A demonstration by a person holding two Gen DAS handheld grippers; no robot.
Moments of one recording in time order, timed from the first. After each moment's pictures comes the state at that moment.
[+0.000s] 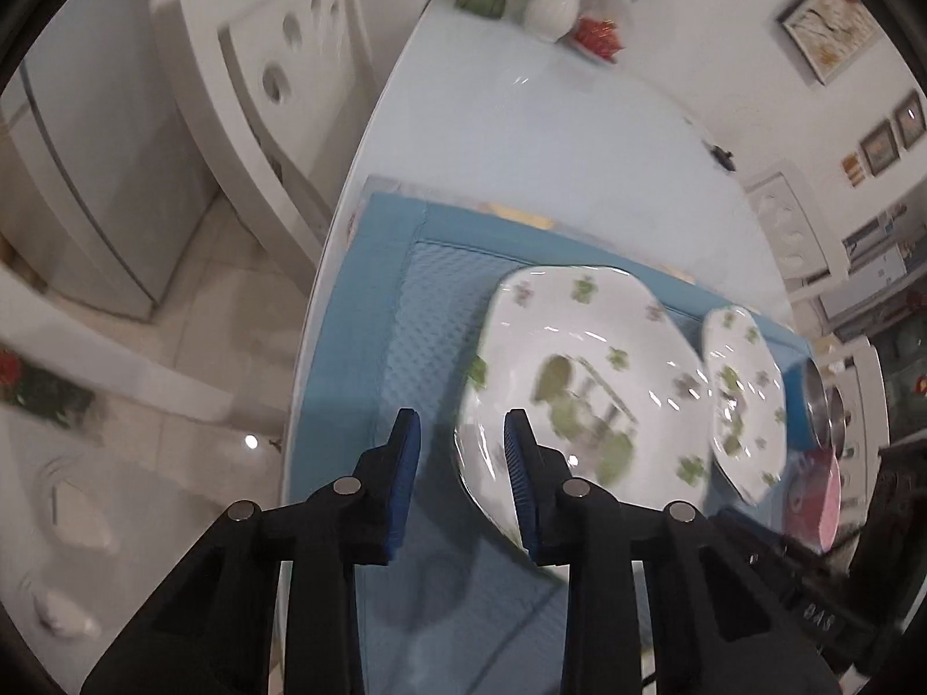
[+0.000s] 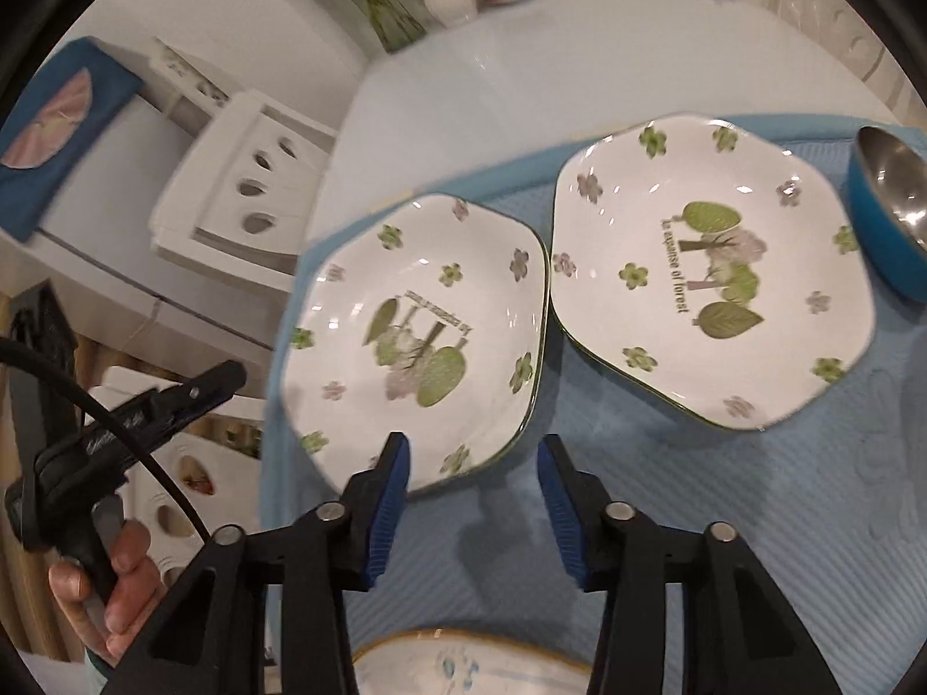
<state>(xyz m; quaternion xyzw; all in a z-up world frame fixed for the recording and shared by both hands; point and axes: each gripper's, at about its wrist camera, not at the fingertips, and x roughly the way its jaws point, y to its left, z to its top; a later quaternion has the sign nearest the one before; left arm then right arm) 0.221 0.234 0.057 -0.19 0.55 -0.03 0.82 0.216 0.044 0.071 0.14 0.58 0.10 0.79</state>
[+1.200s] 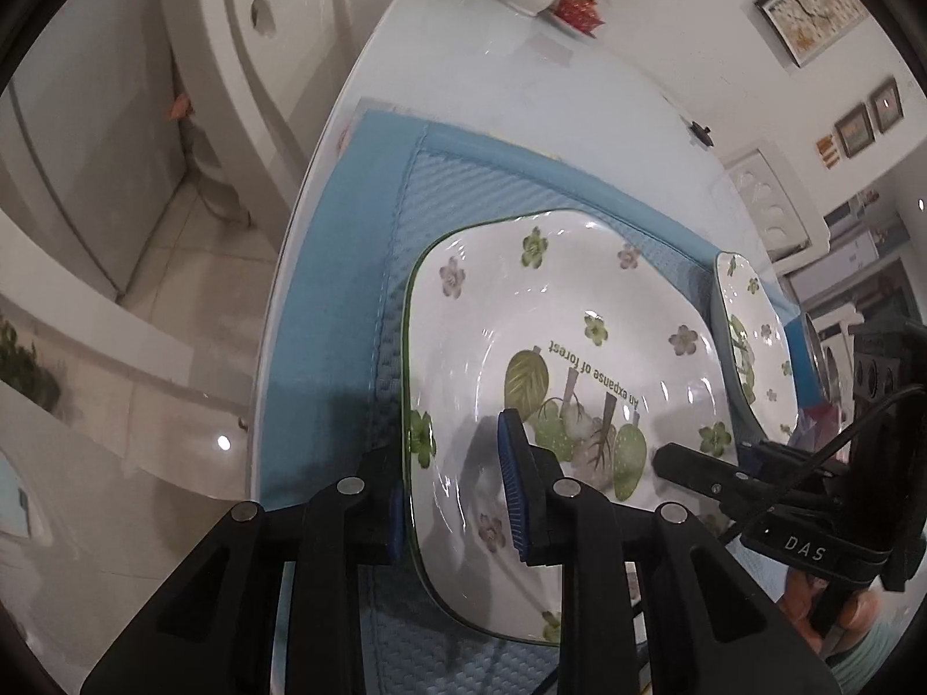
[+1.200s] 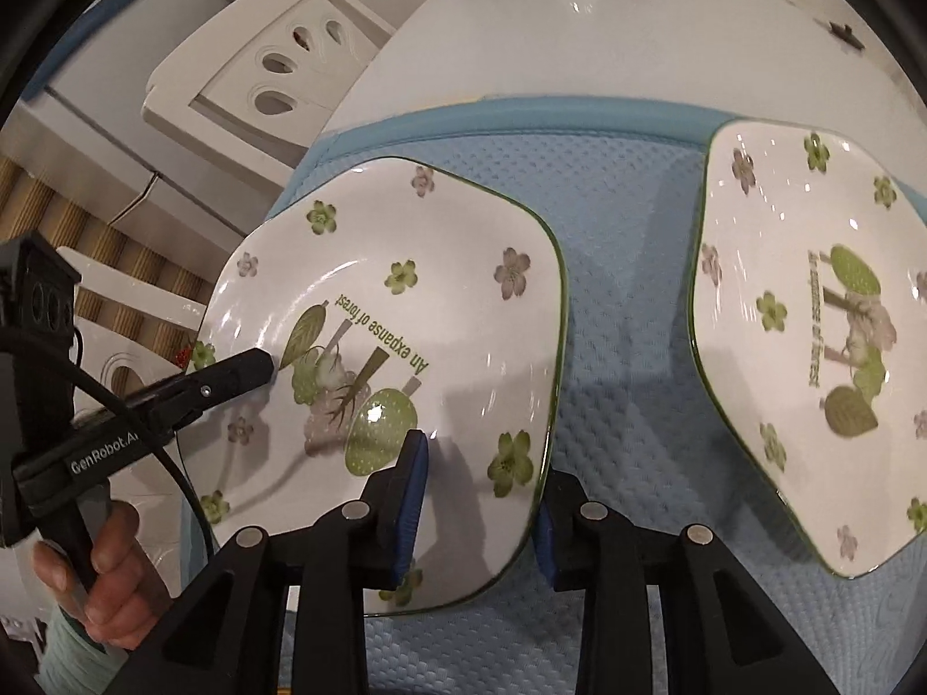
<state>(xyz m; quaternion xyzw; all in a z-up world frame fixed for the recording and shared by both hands) 0.192 0.225 0.017 -0.19 0.54 -0.08 0.82 0.247 0.095 0.022 0.02 0.61 0.19 0.77</state>
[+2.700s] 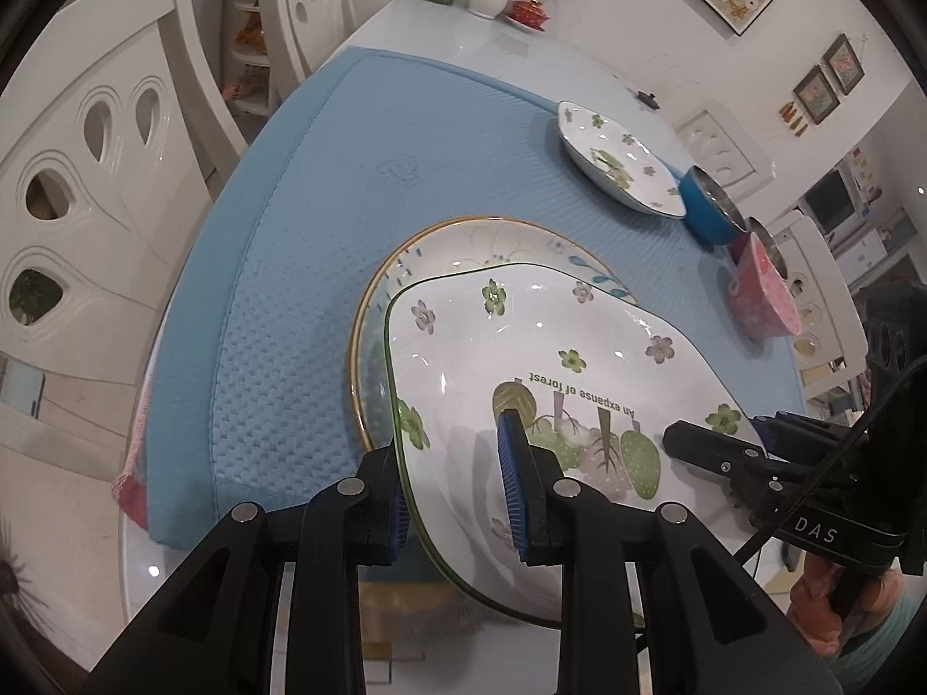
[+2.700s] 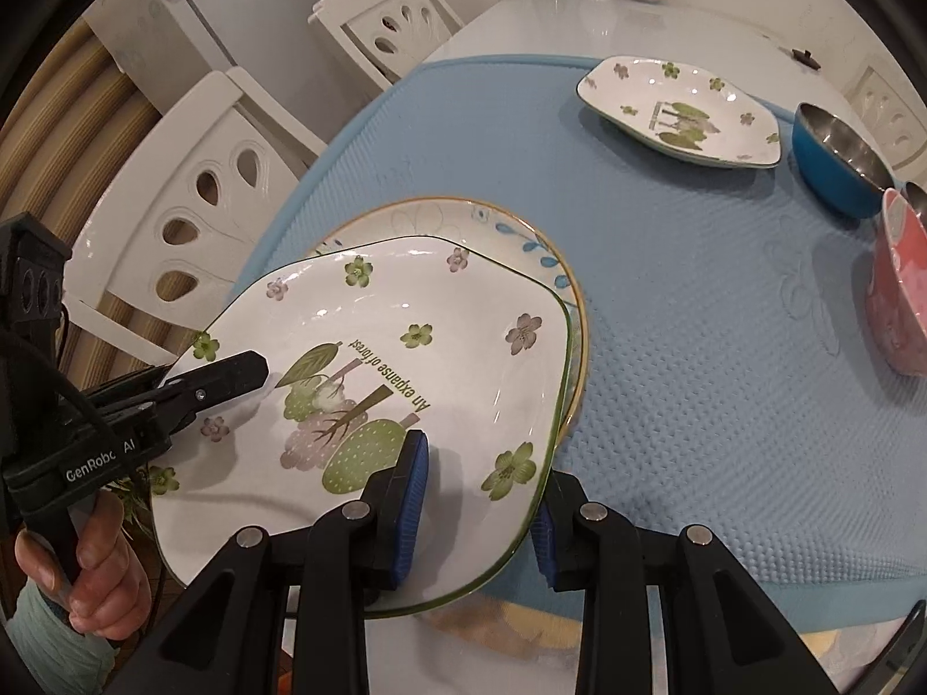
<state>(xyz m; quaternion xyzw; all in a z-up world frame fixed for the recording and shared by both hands) -0.054 0.114 0.059 -0.19 0.51 -0.04 0.84 -0.011 -0.005 0.089 -0.04 0.59 0.23 0.78</state>
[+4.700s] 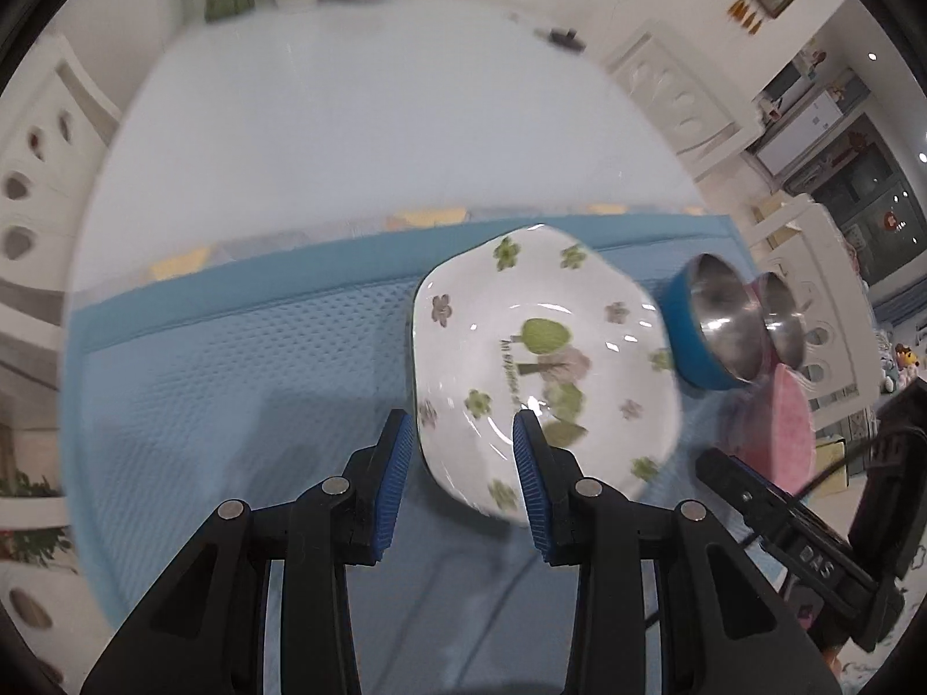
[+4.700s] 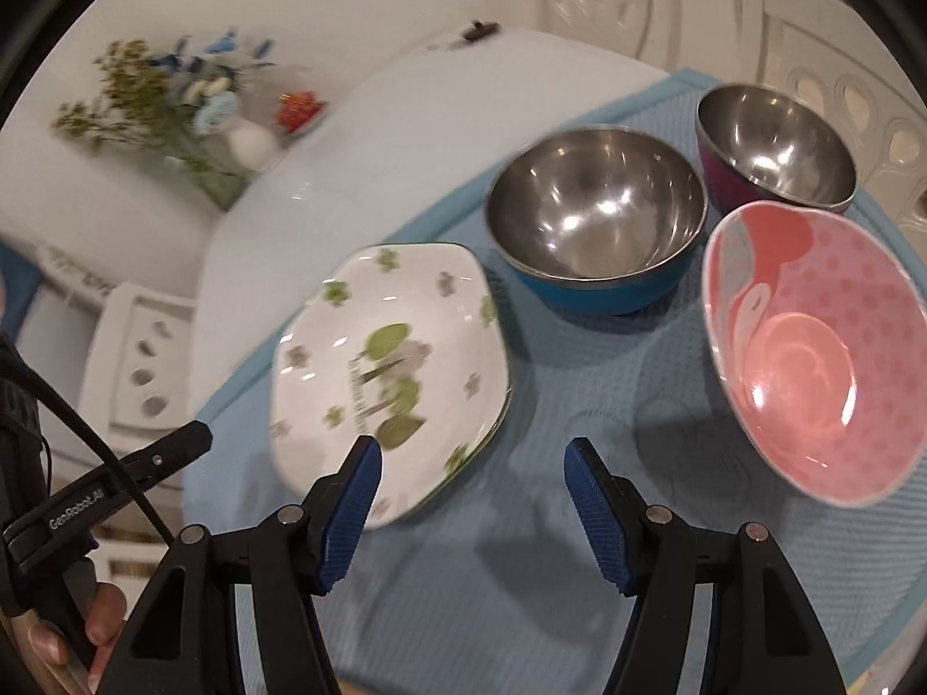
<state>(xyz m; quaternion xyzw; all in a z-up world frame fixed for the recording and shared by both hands) 0.286 0.029 0.079 -0.07 0.58 -0.17 0.79 0.206 -0.135 0.094 0.24 0.52 -0.07 0.81</state>
